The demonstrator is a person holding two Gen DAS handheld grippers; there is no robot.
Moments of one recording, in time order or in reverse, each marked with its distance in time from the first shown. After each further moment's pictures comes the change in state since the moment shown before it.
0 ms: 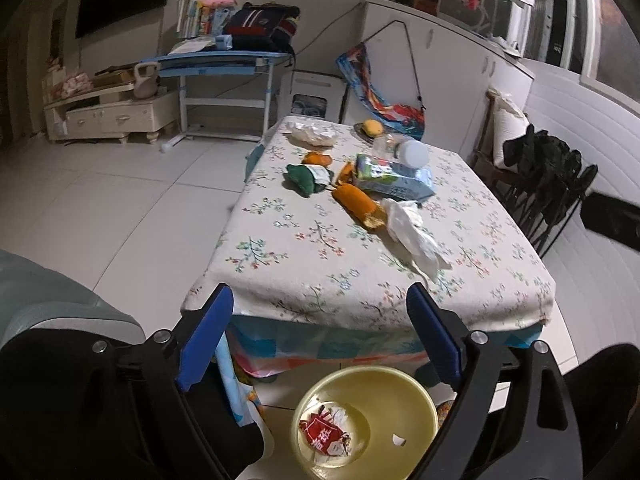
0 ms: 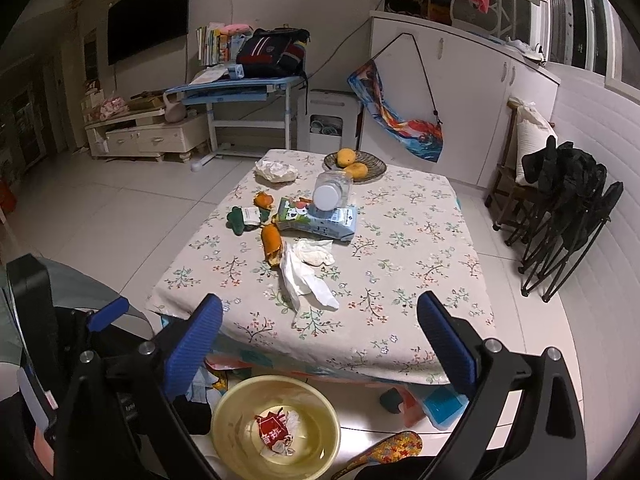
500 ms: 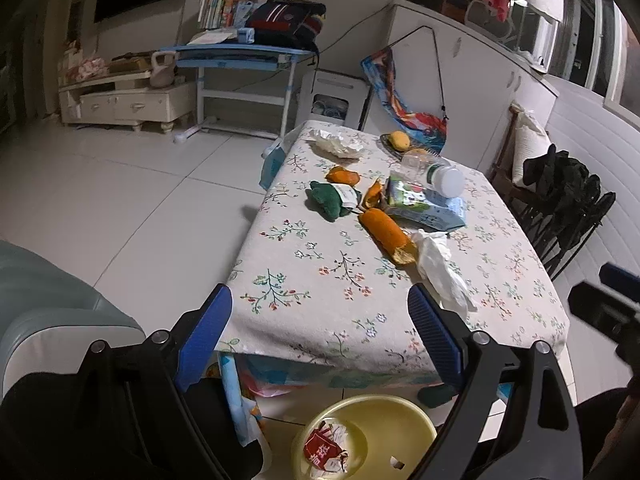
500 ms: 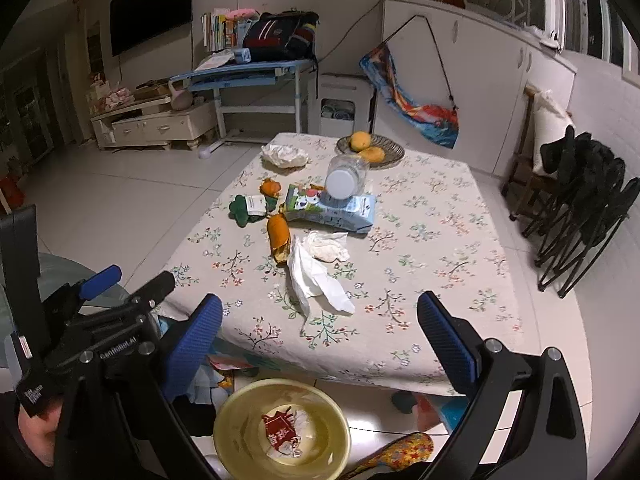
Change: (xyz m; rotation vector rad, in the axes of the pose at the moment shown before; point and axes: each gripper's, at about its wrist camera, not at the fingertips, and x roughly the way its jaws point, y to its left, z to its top) left arm 0.034 0.018 0.033 -0.071 0.012 0.041; right arm 0.043 -0.001 0.003 0.008 0.063 0.057
